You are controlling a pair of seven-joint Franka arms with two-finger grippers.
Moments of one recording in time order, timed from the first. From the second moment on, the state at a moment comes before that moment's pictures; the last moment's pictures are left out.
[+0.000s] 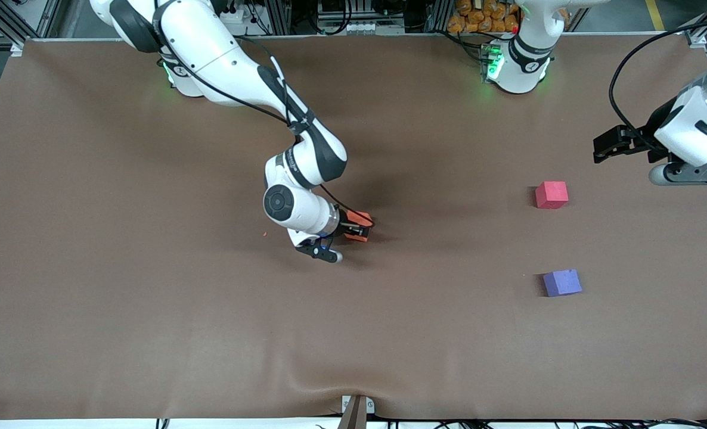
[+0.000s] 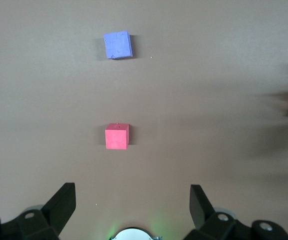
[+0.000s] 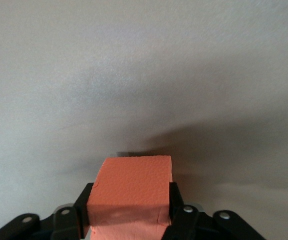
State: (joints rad) left arm 0.01 0.09 -0.15 -1.47 0.02 1.44 -0.12; right arm 0.66 0.83 0.01 -1.48 0.58 2.40 0.62
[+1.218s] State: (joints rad) left arm -0.32 0.52 -0.19 -1.48 0.00 1.80 -0.27; right arm 0.59 0.73 -0.01 -1.43 0.58 2.34 0.63
